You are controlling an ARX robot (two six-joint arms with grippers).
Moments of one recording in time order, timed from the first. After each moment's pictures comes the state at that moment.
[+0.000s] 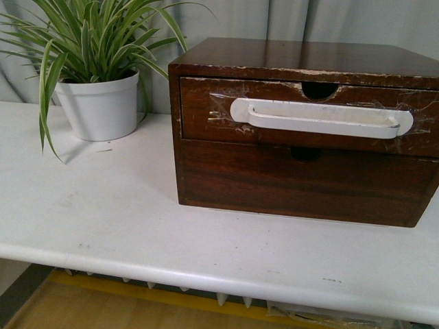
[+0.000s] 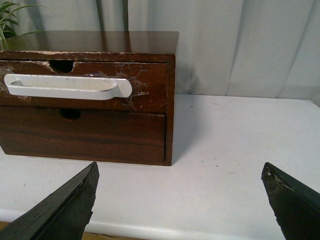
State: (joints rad) left arm 0.00 0.00 0.01 -0.01 0.00 0.00; right arm 0.00 0.00 0.01 0.00 0.00 -0.01
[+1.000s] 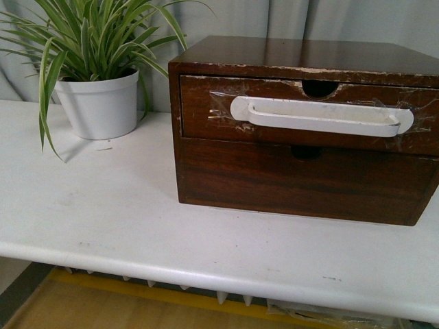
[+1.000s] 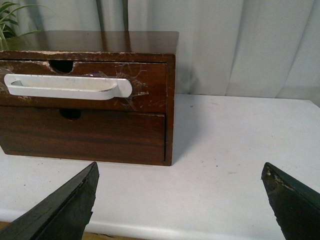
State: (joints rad) left arm 0.00 0.00 0.01 -0.01 0.00 0.00; right arm 0.00 0.00 0.01 0.00 0.00 -0.01
